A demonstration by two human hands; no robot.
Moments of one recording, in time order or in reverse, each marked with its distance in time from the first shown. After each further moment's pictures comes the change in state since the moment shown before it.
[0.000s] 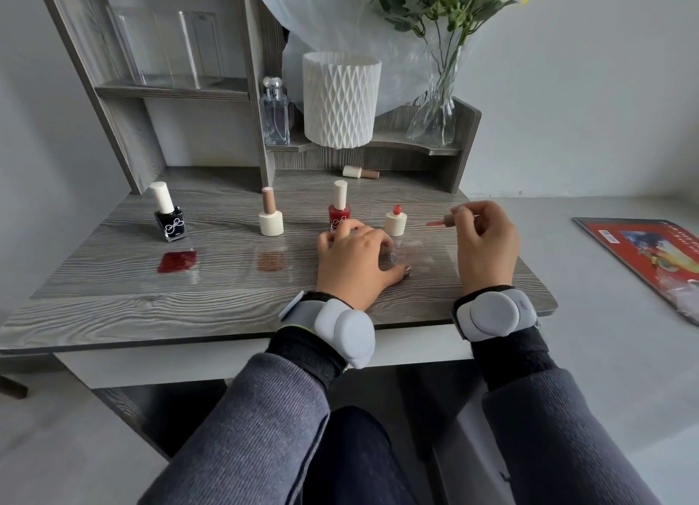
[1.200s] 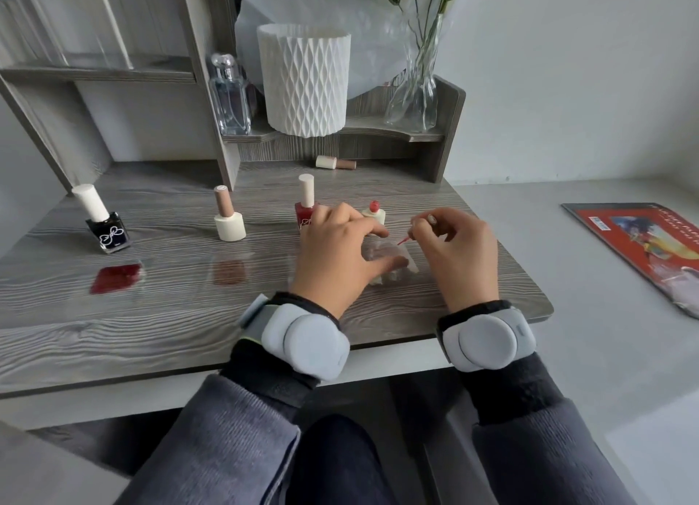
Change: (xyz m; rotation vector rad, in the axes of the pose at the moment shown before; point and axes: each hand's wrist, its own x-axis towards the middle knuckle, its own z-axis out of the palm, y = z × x) left_hand 0.023 0.006 0.002 -0.139 0.061 0.051; right_hand 0.002 0.011 0.004 -0.199 -0.157 -0.065
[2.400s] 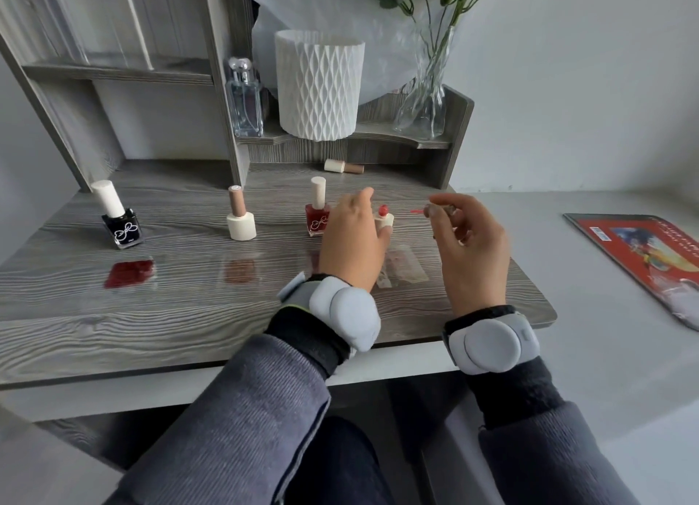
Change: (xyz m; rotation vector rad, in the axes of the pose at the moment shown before) left_hand 0.022 0.007 0.010 -0.132 0.038 -0.165; right_hand -0.003 -0.006 0.000 0.157 0.121 -0.172
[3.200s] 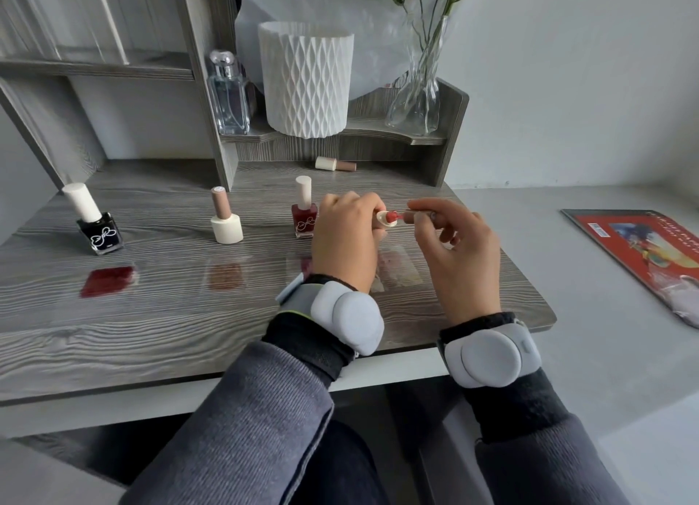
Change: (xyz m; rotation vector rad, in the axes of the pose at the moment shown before) left_hand 0.007 -0.002 0.008 0.054 0.135 0.113; right_hand 0.000 0.004 0.001 -0.010 -0.095 -0.046
